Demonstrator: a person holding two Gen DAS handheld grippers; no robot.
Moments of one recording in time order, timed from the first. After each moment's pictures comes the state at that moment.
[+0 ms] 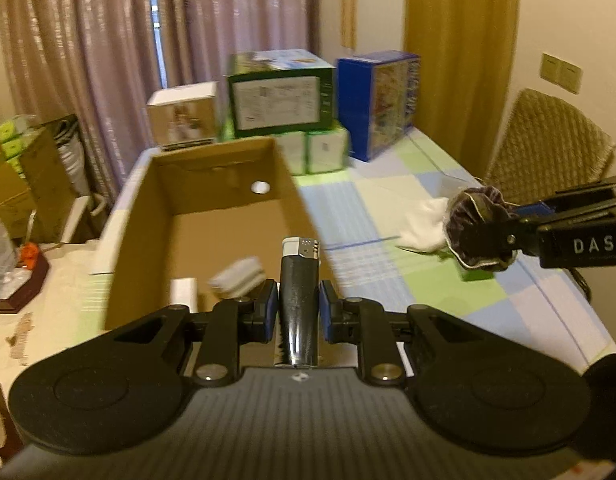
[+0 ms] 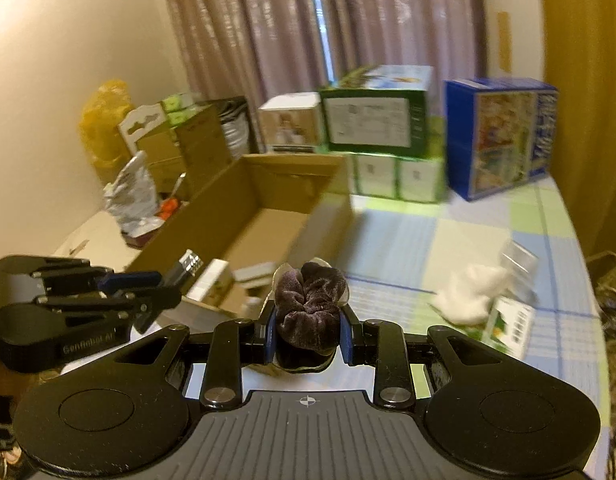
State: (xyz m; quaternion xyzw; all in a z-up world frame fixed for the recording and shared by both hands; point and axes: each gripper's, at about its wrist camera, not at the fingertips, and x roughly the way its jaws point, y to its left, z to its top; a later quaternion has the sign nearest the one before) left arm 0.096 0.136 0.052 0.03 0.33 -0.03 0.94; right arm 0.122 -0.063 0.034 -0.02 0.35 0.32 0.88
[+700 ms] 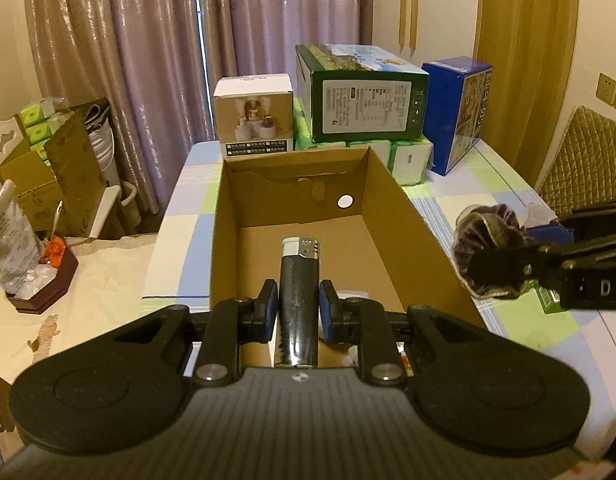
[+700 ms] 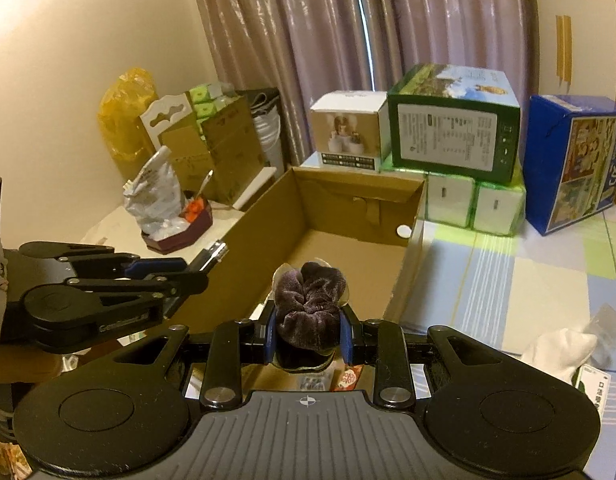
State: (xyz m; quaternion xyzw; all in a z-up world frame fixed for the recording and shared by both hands) left arm 0.178 0.230 0.046 0.02 0.35 0.00 0.94; right arm 0.185 0.045 0.024 -0.03 0.36 0.35 0.86
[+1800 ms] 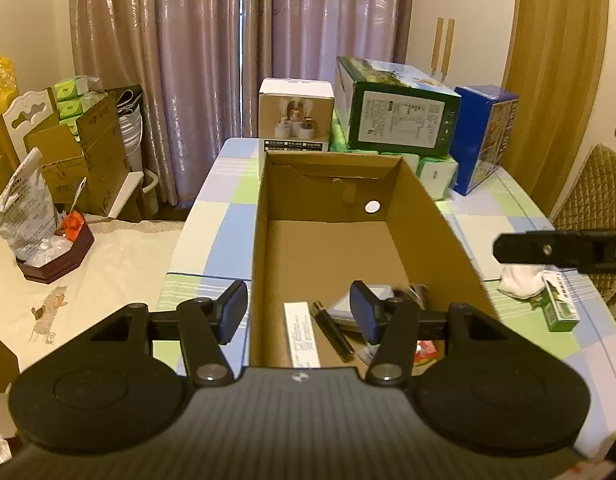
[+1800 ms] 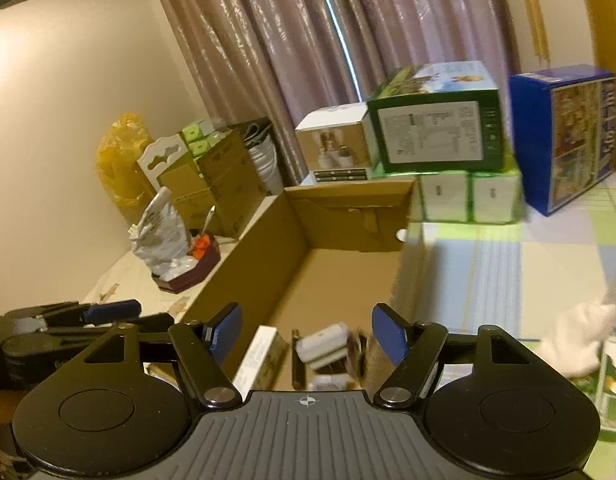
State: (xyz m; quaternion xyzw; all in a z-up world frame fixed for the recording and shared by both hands) left arm 0.136 0.254 0.046 -0.03 0.33 0.04 0.94; right arm 0.183 0.021 0.013 0.05 0.34 0.35 0.87
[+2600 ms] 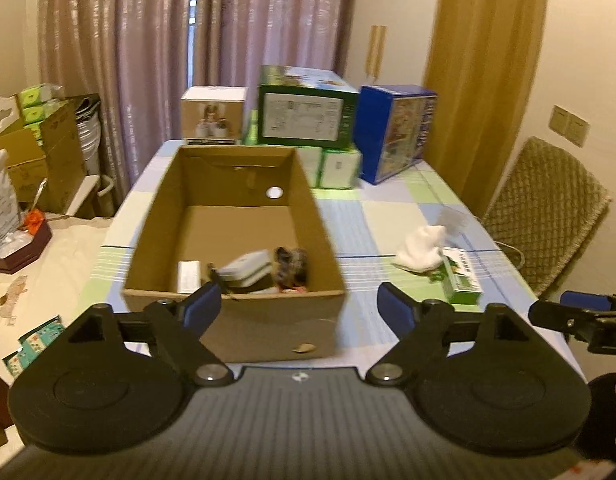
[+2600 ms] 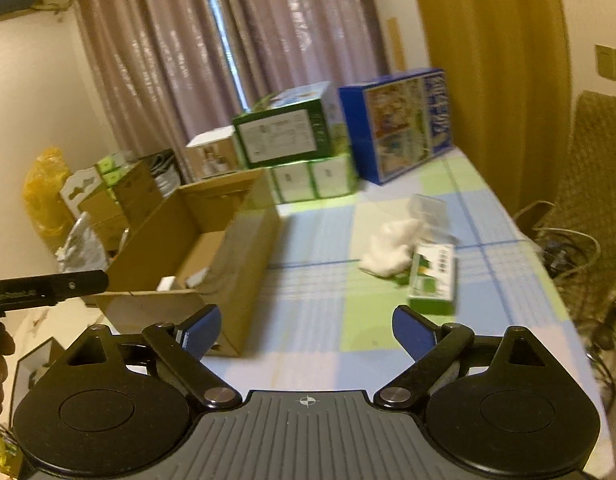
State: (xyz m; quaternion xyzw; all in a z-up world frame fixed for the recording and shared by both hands) left arm 0.050 0.144 0.063 -0.04 0.31 -0.03 0.95; right arm 0.037 -0.135 0.014 0.07 0.32 0.19 0.93
